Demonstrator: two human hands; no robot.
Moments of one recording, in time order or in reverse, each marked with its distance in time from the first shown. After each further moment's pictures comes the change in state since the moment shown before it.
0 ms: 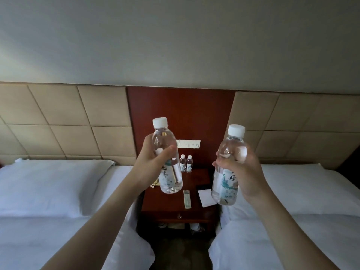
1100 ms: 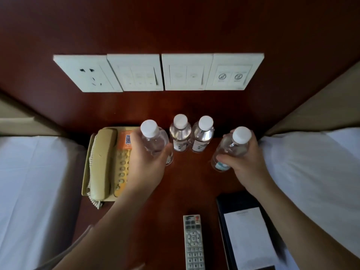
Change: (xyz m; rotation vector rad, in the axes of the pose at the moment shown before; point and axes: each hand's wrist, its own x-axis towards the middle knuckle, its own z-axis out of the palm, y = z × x) left_hand 0.439 -0.694 0.113 0.251 0.224 -0.324; right_hand 0.471 0.701 -0.018 -0.207 0.016 0.386
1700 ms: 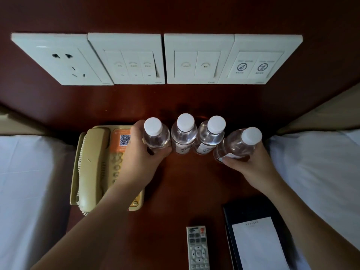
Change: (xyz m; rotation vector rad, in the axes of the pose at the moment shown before) left_hand 0.049 -0.053 0.000 0.133 -0.130 0.030; right_hand 0.038 0.051 -0.010 -0.203 -0.114 -0.040
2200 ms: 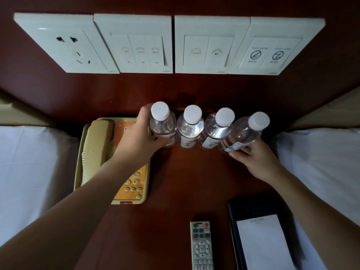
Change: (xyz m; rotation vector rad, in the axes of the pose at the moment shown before) left_hand 0.021 0.006 -0.022 0.192 -0.152 0.061; right_hand 0.022 0.033 -0.001 -0.081 -0.197 0.049
